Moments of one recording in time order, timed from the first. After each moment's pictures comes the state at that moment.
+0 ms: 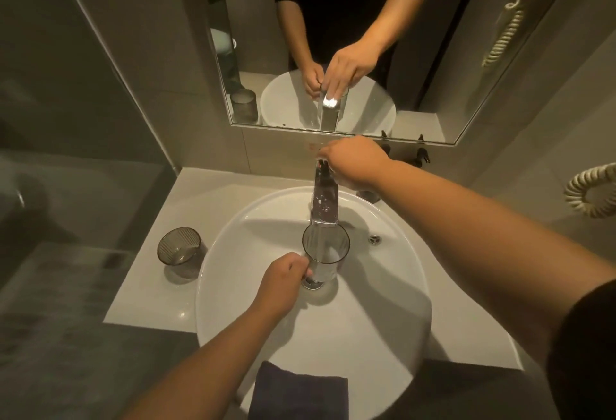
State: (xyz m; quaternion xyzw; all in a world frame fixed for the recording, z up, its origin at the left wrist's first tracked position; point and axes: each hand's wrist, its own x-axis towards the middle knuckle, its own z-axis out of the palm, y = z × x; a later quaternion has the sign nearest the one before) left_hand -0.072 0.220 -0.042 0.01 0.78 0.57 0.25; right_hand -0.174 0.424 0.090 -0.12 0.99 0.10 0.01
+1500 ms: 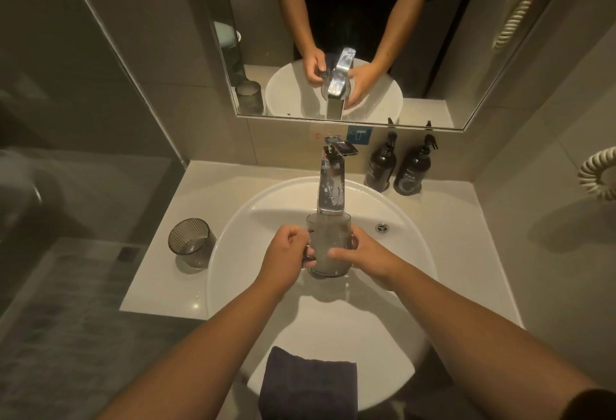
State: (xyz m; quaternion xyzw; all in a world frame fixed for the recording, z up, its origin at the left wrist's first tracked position) left_hand -0.087 0.225 -0.040 -0.03 0.72 0.66 0.23; right_hand -0.046 0.406 -0.057 0.17 0.70 -0.67 0.18
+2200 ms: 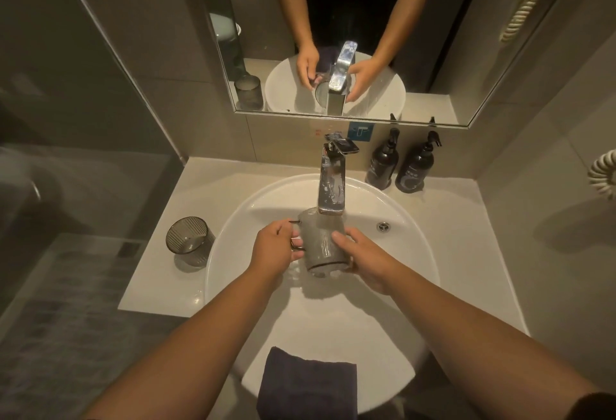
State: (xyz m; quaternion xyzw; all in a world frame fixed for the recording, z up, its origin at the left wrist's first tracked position) left_hand -0.109 0.225 -0.037 -0.11 0.71 0.66 0.21; right_hand -0.049 0.395 -0.061 0.23 0.62 -0.73 0.18
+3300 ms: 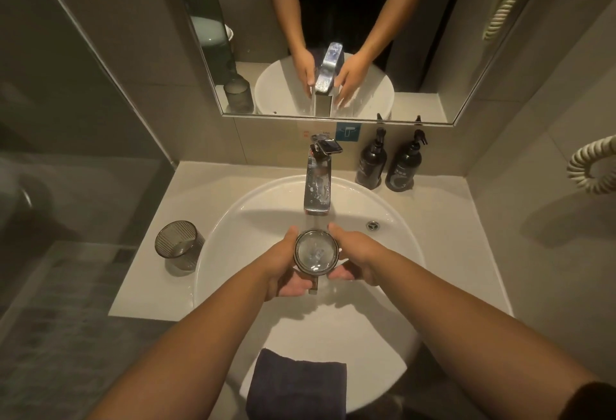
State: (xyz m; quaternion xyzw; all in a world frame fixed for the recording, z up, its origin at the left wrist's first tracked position) left_hand -0.103 0.235 -0.048 -0.16 0.71 0.48 0.49; right_hand -0.058 0.399 -0.033 0.36 0.65 -0.62 0.25
